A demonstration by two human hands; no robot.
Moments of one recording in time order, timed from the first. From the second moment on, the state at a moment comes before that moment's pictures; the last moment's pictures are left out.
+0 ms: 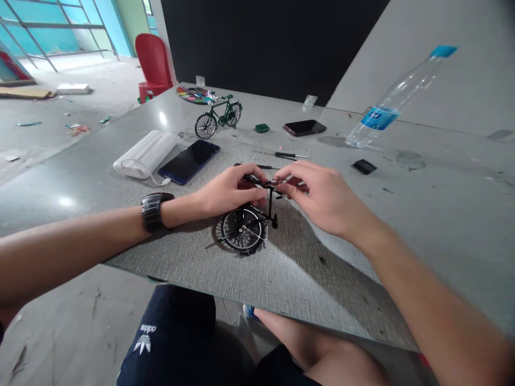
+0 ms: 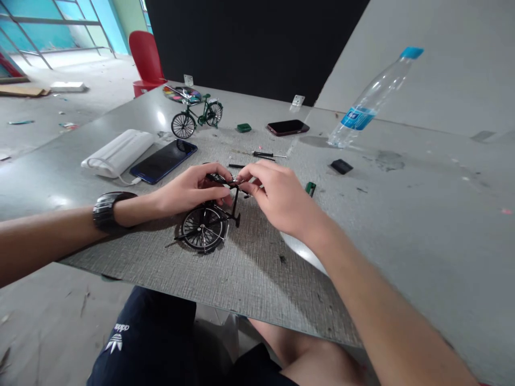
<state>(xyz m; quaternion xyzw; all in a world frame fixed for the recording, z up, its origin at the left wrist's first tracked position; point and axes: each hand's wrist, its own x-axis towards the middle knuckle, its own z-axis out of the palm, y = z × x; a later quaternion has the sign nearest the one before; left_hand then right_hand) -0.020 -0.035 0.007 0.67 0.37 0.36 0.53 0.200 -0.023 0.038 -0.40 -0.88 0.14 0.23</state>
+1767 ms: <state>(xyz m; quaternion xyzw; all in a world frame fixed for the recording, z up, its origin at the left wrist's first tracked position) -0.038 -0.047 0.054 0.86 0.38 0.34 0.07 0.194 -0.019 0.034 -0.31 -0.72 -0.04 0.62</state>
